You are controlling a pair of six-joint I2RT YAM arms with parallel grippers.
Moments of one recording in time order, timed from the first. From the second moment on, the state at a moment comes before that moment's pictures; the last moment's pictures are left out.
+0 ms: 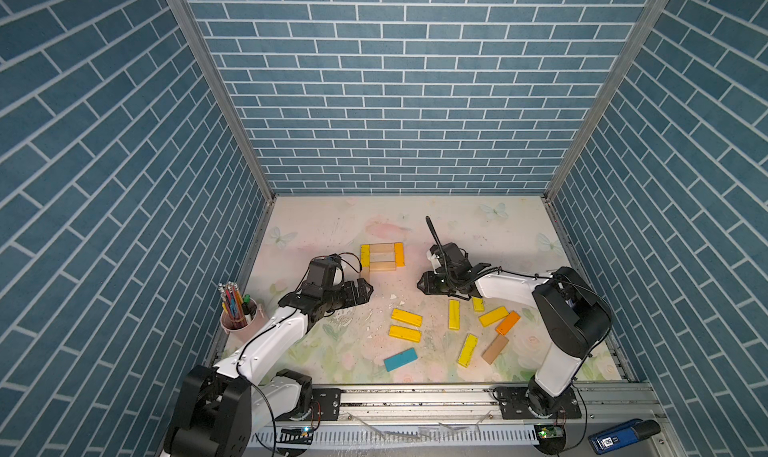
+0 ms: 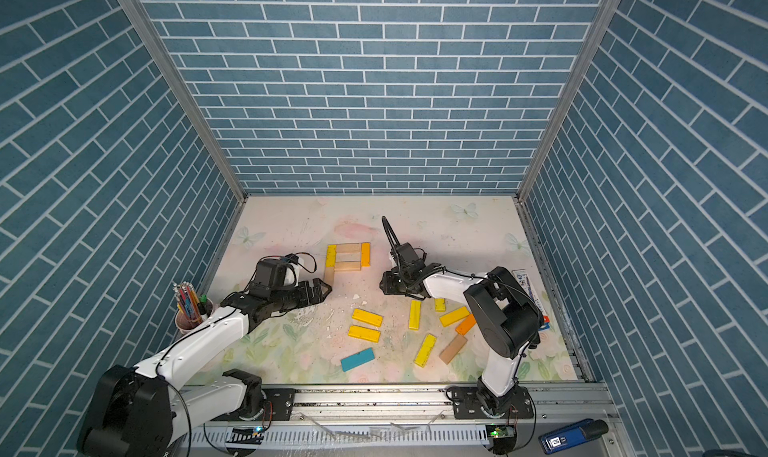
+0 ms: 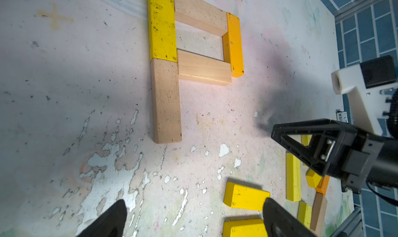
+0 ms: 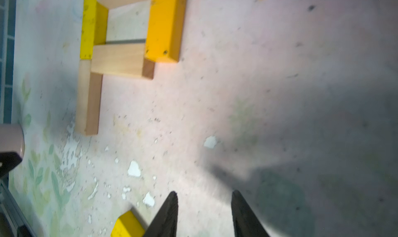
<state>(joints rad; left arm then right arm) -0.30 1.11 0.56 -0.29 0.30 -0.53 0.74 1.75 0.96 -0.14 -0.21 0.54</state>
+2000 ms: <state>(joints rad) -0.28 0.96 0.47 -0.35 0.25 -0.56 1.13 1.82 1.10 -0.52 0.16 0.39</state>
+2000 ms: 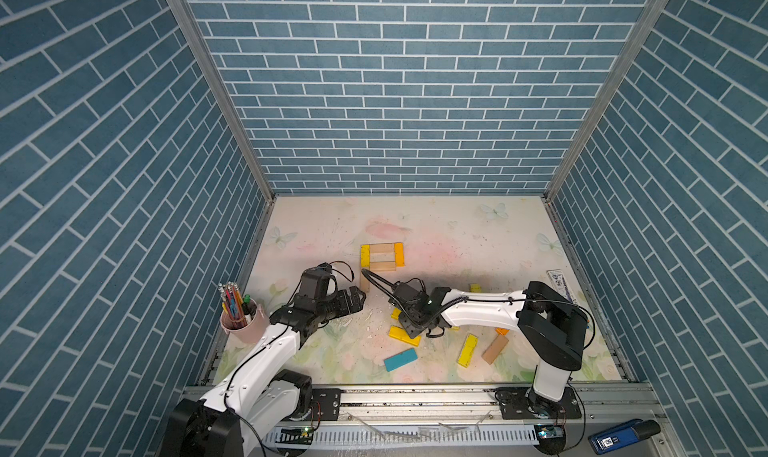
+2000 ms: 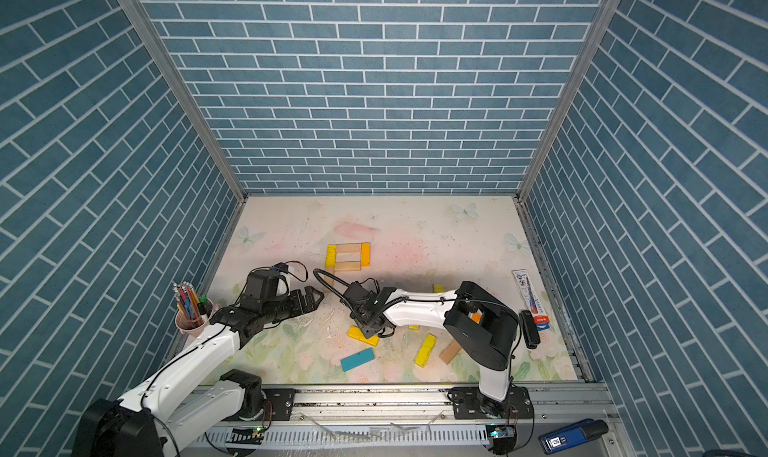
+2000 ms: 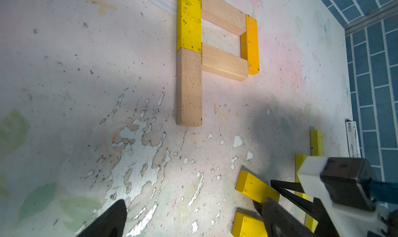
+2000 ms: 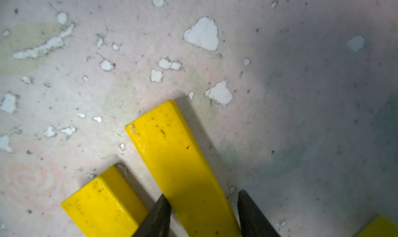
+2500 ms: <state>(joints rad) -0.28 0.99 0.47 -0.34 0.26 -0.56 1.00 1.84 1.10 -0.46 0.15 0.45</state>
